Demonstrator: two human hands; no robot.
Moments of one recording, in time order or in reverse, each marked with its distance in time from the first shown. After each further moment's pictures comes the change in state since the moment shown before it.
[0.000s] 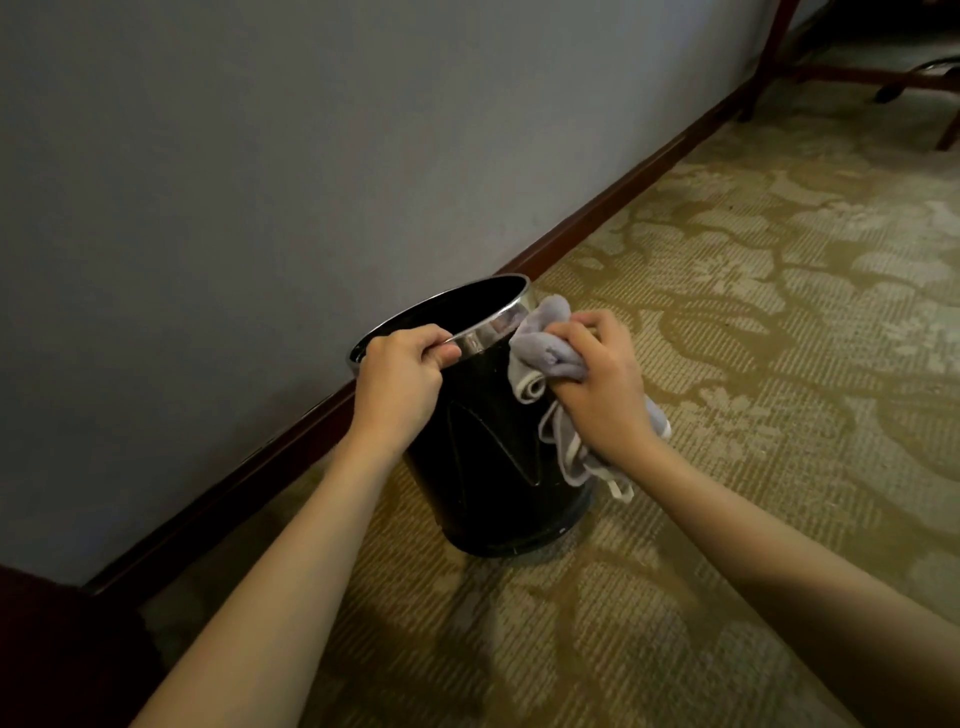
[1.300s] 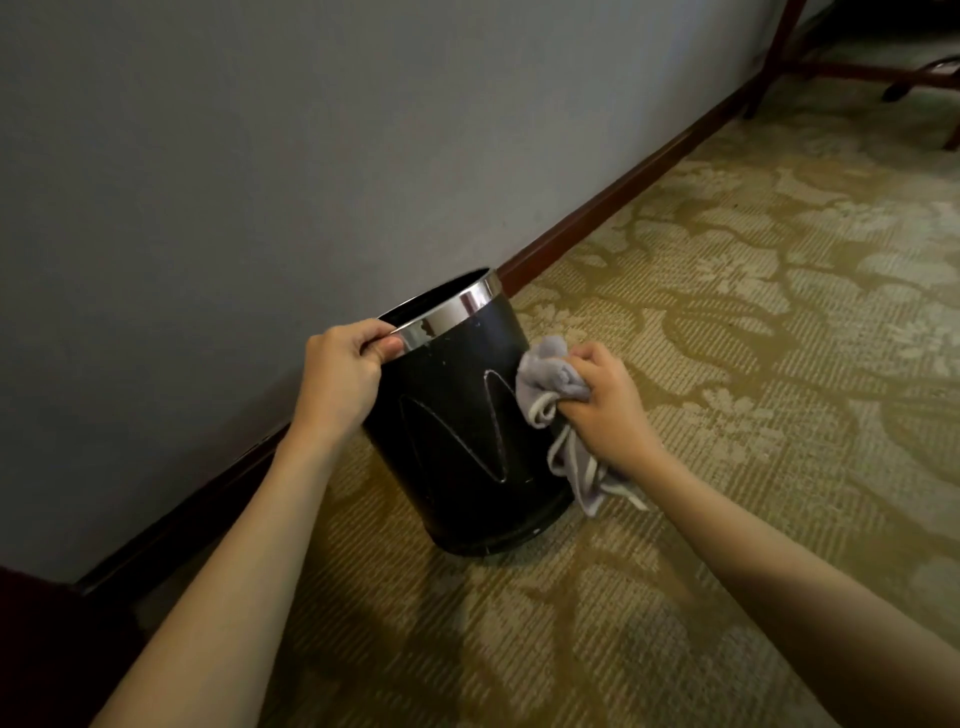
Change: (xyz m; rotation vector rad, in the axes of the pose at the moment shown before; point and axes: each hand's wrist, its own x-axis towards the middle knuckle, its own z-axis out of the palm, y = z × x) left_hand 0.007 -0.024 -0.034 -0.049 0.001 -0.093; right_hand -0.010 0.026 0.008 0.063 -0.264 0.159
